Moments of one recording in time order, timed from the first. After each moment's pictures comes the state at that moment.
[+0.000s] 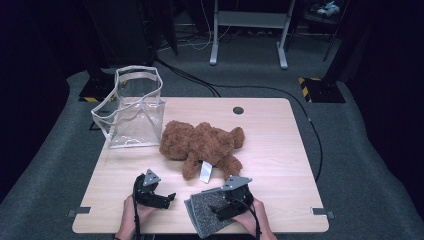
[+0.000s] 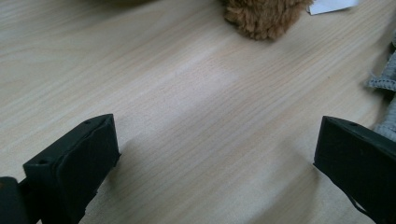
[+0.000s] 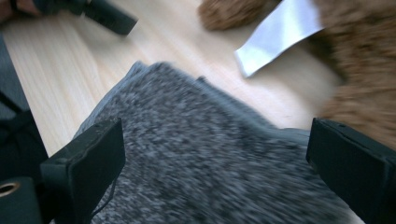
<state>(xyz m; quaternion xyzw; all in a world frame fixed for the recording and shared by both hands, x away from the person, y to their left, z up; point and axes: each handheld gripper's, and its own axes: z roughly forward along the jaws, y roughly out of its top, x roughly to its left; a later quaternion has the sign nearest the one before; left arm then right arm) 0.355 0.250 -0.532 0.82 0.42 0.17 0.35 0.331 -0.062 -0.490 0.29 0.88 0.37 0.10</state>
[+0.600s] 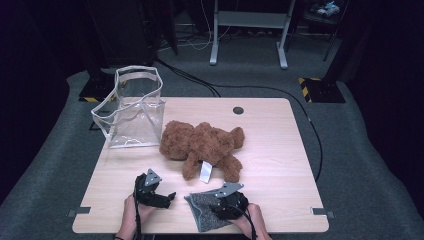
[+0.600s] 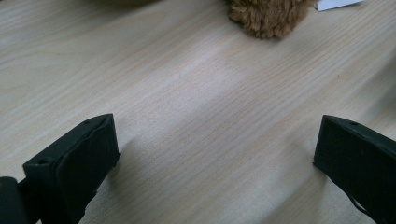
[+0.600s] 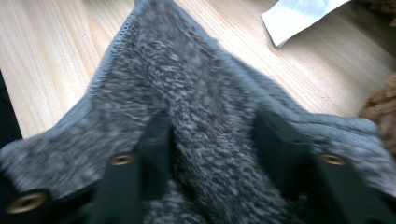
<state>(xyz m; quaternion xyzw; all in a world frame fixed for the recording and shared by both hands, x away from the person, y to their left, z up) 0.357 0.249 -0.532 0.83 0.41 0.17 0.34 0.328 -0.056 -0.514 0.27 0.89 0.34 0.10</state>
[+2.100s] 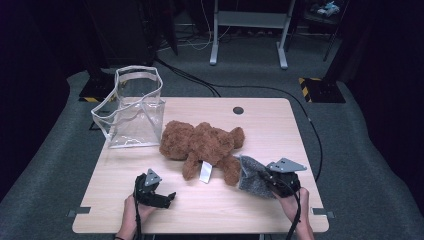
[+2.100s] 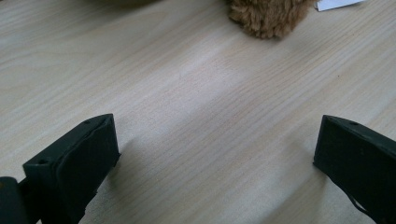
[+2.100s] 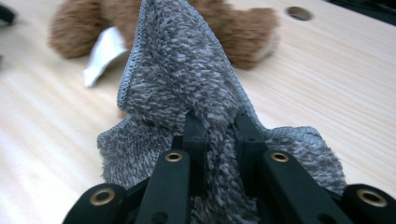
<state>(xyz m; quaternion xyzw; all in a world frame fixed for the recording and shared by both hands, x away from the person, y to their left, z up) 0.357 0.249 -0.532 0.82 0.41 0.17 0.35 0.352 -0.186 -0.440 0.40 0.80 0.38 0.23</state>
